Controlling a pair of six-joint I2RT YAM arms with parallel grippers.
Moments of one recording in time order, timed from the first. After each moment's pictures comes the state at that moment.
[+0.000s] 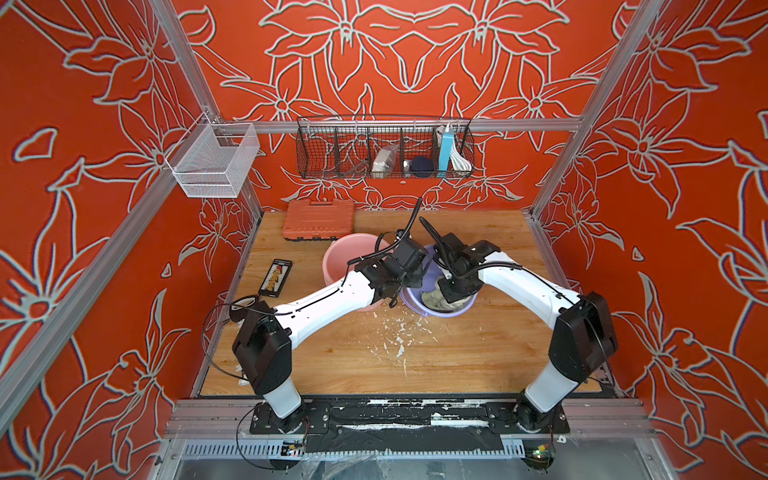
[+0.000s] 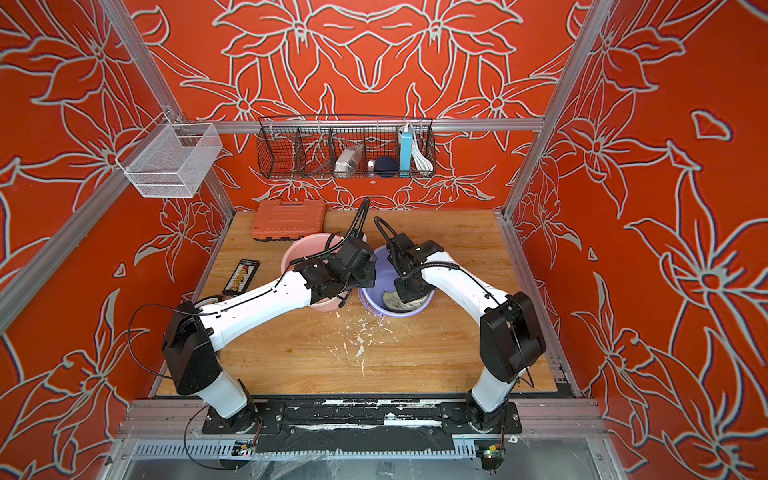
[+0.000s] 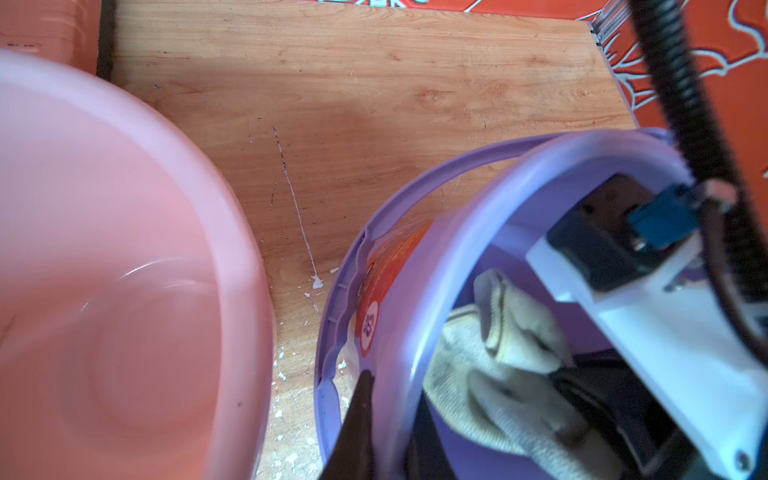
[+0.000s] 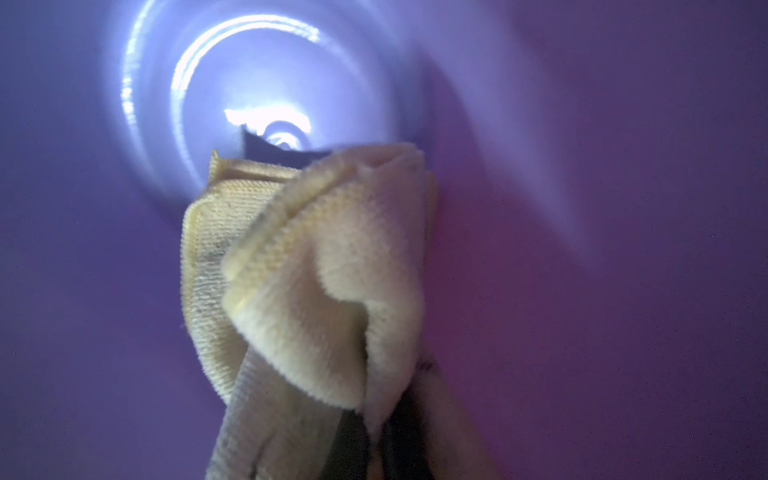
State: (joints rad) left arm -0.79 1.66 1.41 -0.55 -0.29 -0.61; right arm 0.59 1.67 1.36 -1.09 0.04 0.17
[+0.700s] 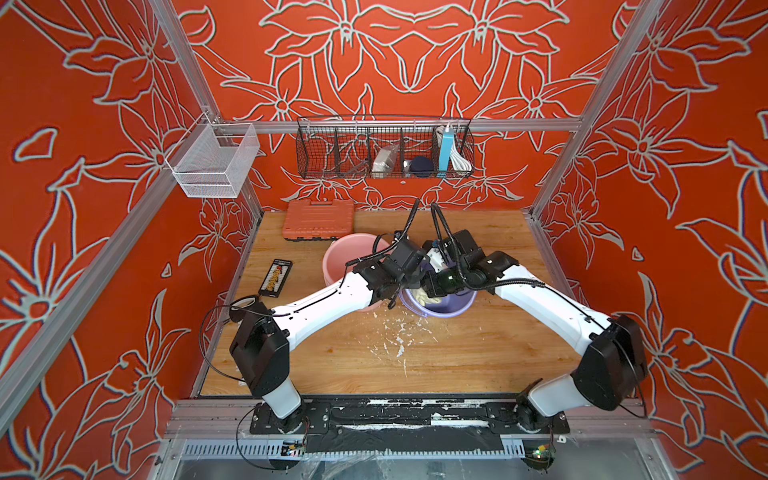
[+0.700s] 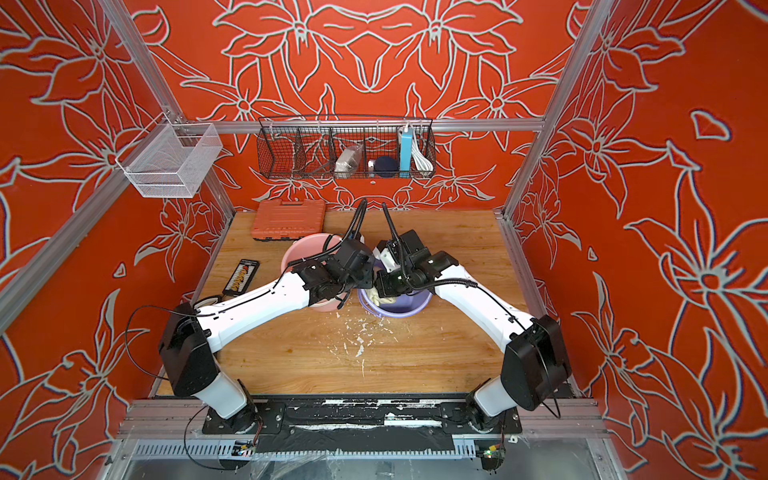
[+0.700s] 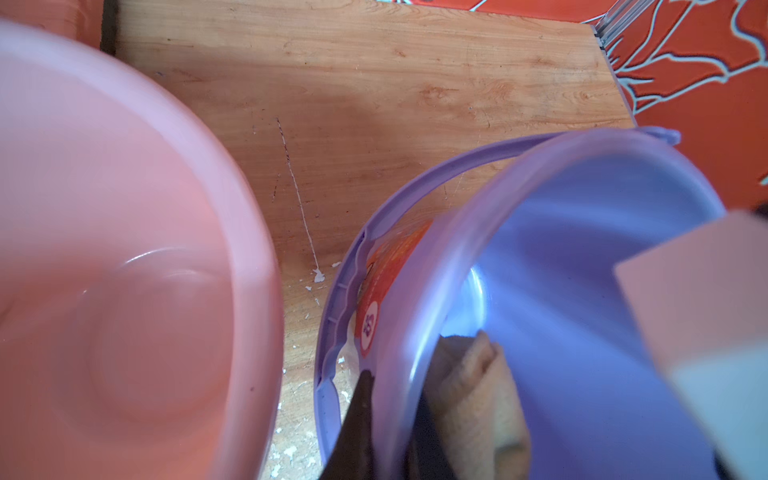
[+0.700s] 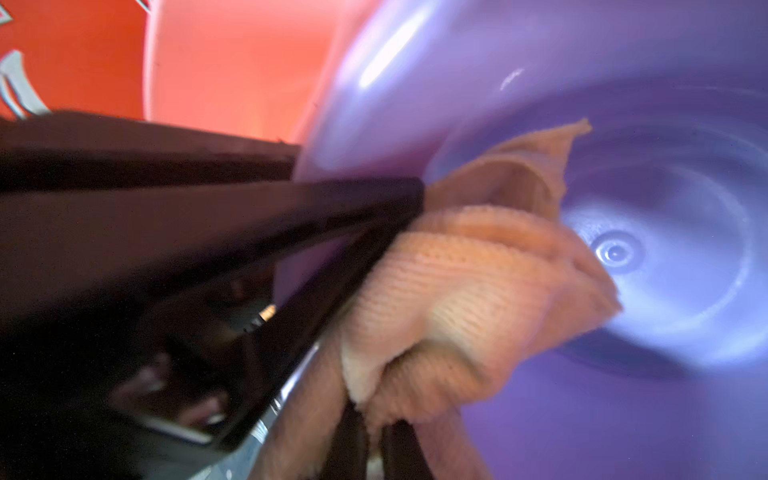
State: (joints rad) left arm -0.79 1.64 1.38 -0.54 -0.28 -0.65; right arm 0.61 1.49 1.24 -0.74 -0.50 0.34
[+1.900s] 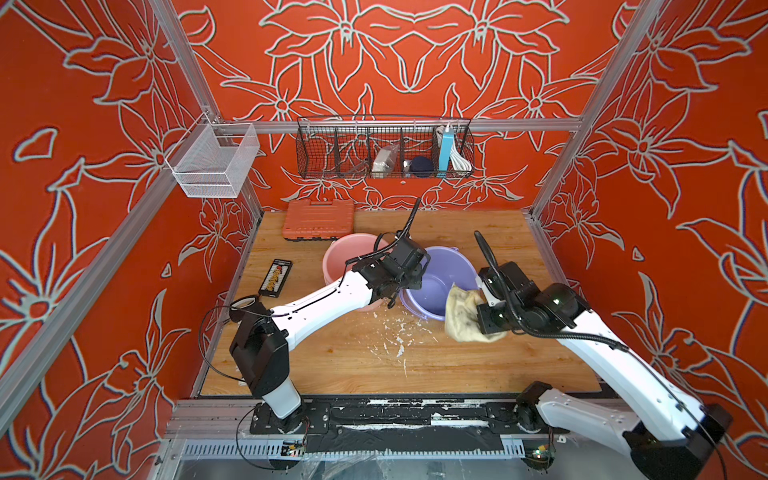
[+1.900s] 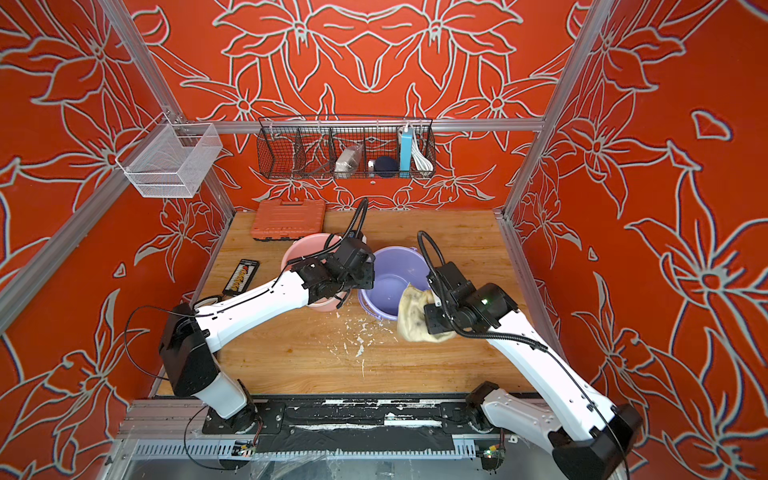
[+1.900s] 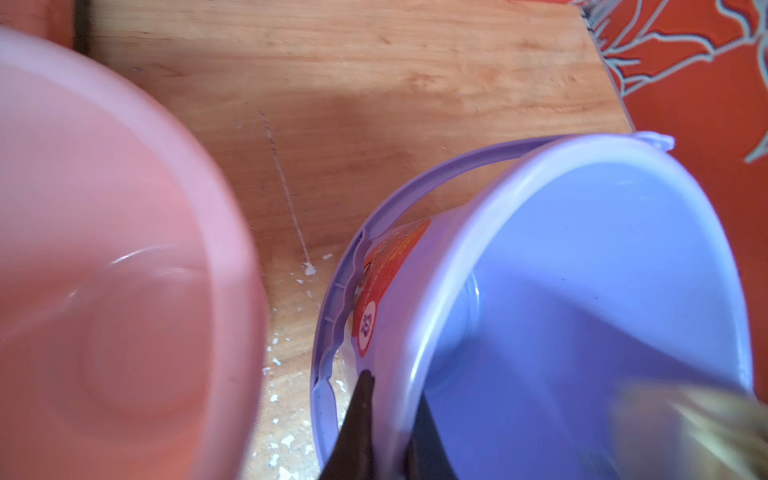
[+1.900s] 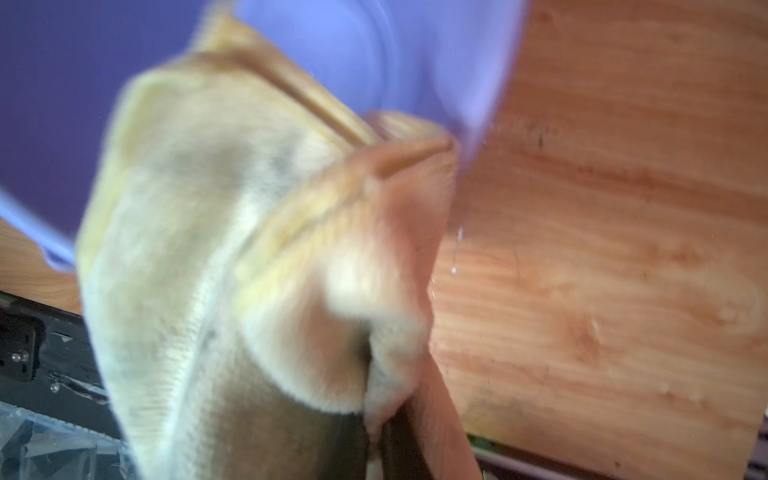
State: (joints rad) left arm -0.76 1.64 1.41 -0.57 -0.25 -0.63; right arm 0.62 1.00 1.09 -1.28 0.03 0.39
